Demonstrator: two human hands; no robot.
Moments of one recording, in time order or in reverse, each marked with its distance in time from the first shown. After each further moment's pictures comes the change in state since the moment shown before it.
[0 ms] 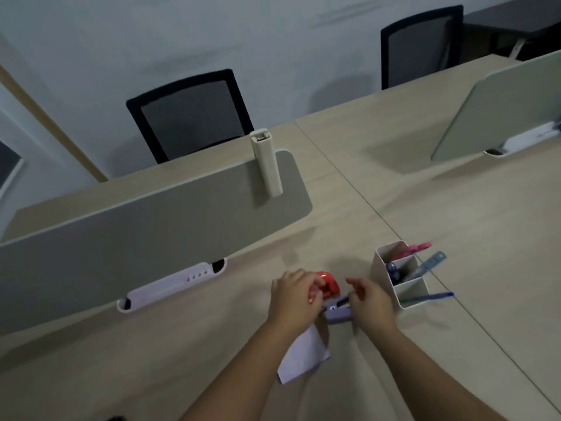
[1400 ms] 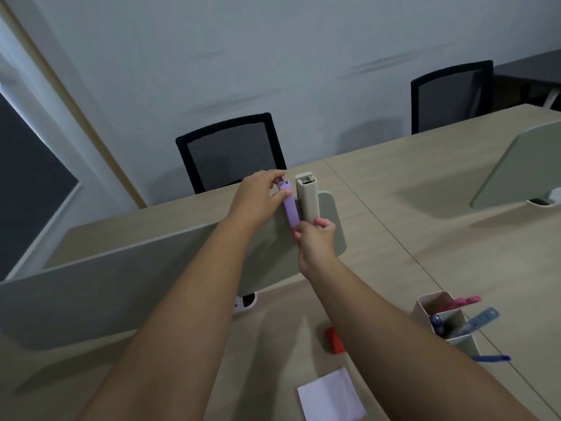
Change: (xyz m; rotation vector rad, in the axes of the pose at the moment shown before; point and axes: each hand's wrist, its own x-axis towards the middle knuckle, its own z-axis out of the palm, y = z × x) left_hand 0.146 -0.028 -0.228 -0.017 0.273 0.012; right_hand 0.044 -0.253 0.067 1.176 -0.106 0.126
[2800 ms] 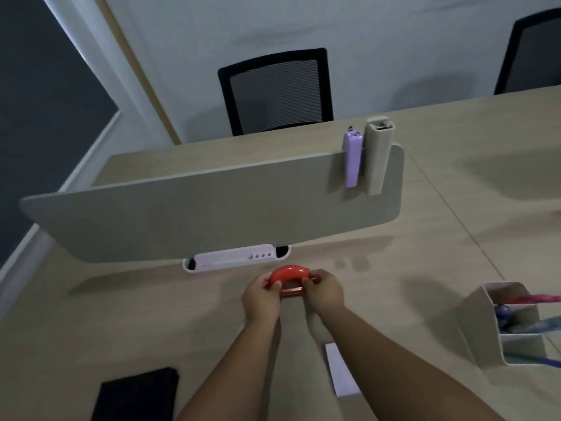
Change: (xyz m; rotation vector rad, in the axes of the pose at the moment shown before) left_hand -0.239 -0.145 0.161 -0.495 0.288 -1.046; right_hand -0.030 0.160 -0.090 -1.166 -0.207 0.046
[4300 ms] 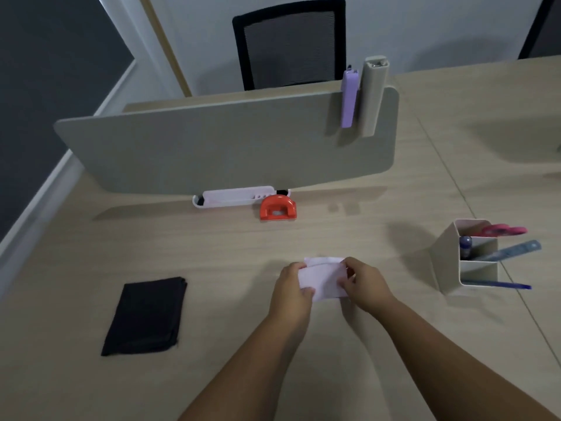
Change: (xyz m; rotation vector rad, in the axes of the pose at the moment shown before) left_hand -0.166 -0.020 -0.016 0.396 -0.338 0.183; right_hand -0.084 0.097 -0.095 -0.416 -0.174 -0.308
